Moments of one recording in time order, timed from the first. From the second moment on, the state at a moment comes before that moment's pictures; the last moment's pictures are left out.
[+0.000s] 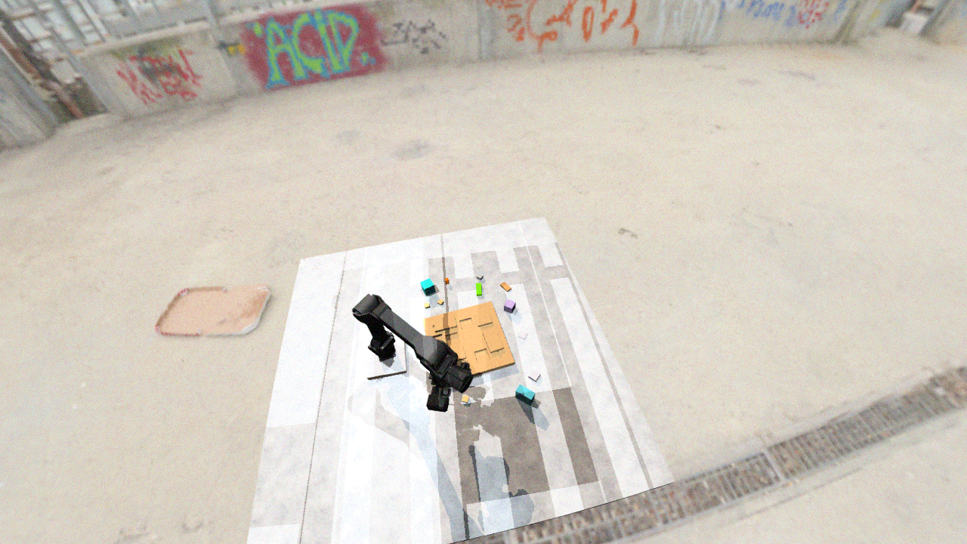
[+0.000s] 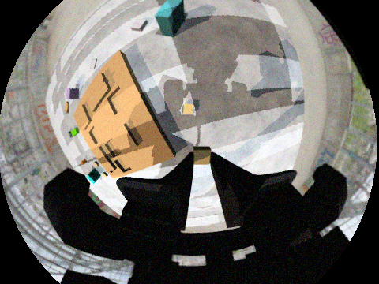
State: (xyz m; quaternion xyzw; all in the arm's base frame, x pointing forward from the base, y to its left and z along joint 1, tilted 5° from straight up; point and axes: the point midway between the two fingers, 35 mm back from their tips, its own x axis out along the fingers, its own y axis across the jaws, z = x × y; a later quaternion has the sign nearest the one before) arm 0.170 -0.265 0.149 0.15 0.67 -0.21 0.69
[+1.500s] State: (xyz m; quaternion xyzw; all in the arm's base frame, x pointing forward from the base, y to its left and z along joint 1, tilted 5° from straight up) arm 0.167 -0.280 0.087 0.14 0.67 -0.22 0.70
